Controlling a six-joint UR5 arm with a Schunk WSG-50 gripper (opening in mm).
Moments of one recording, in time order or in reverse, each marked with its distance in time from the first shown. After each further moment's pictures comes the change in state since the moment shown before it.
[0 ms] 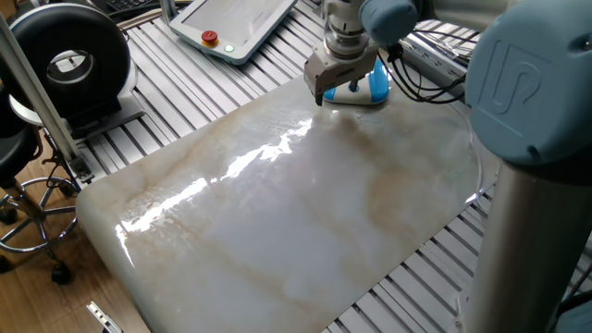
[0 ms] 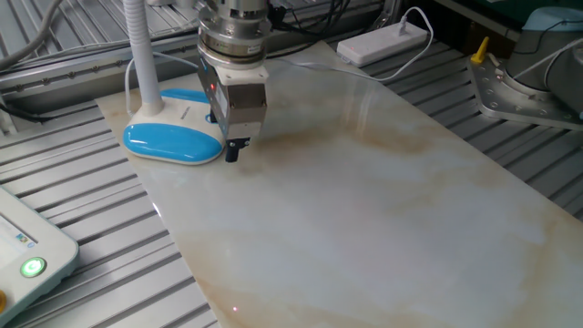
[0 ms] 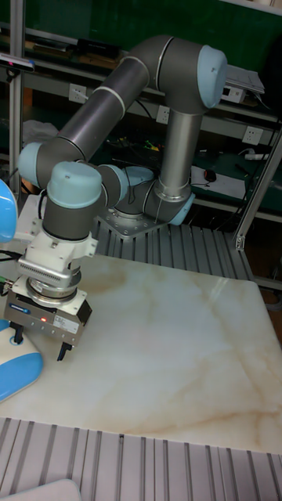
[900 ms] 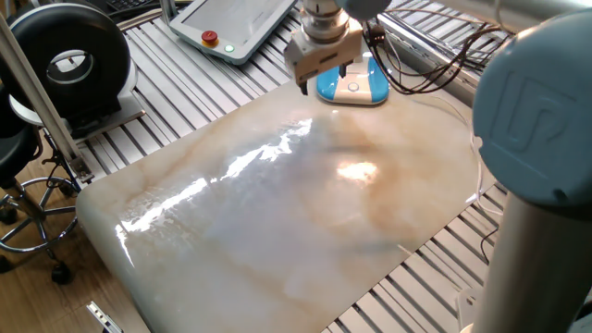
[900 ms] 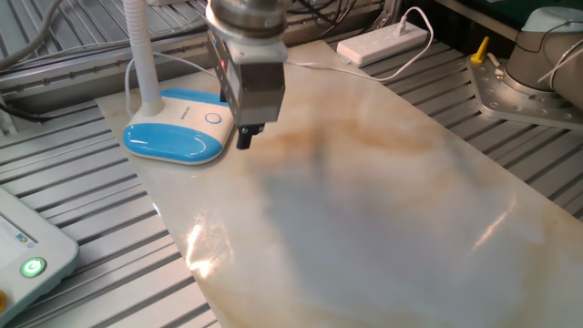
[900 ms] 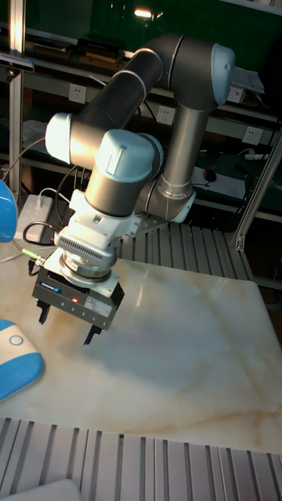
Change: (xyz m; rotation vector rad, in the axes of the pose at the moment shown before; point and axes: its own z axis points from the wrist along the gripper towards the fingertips) arm 0.002 0.033 -0.076 0.030 0.041 0.039
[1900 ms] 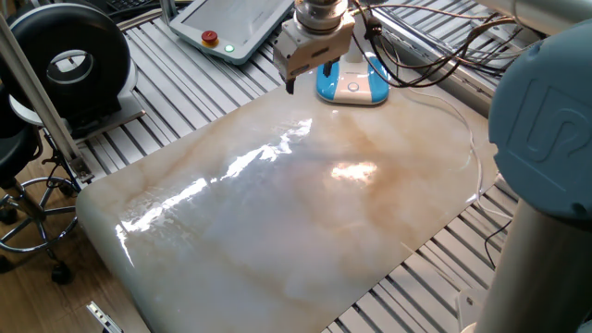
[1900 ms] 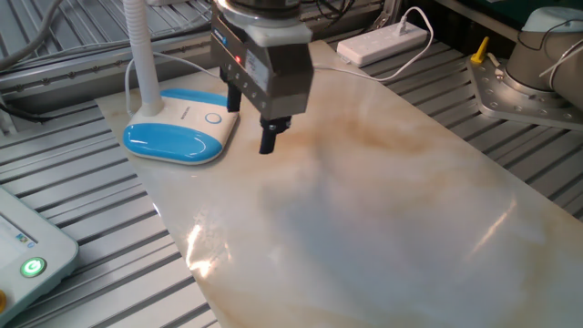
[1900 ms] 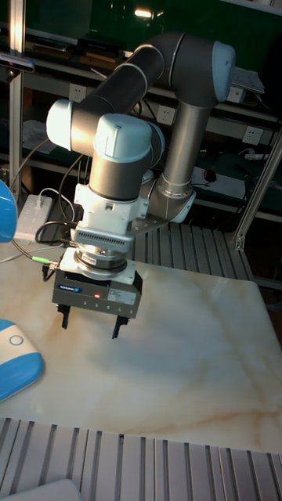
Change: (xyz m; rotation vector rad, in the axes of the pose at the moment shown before) arm 0.004 0.053 -0.023 -0.176 -0.044 -0.239
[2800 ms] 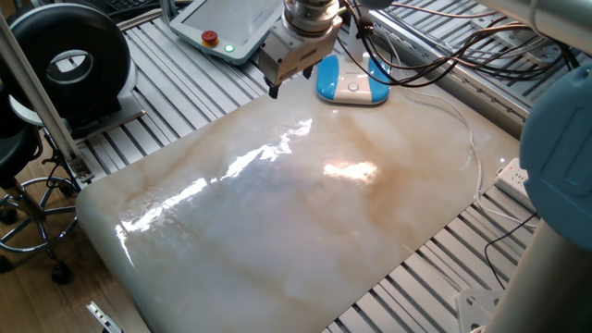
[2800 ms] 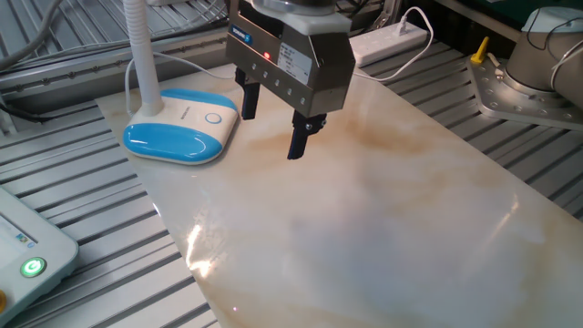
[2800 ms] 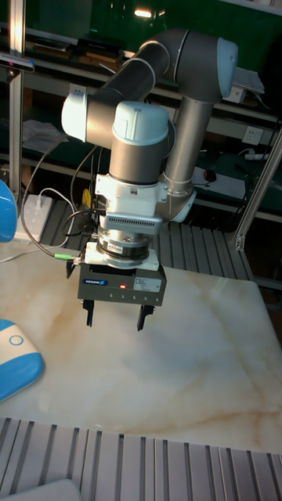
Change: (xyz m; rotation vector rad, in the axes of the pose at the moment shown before) arm 0.000 0.034 -0.016 -0.033 -0.055 -0.064
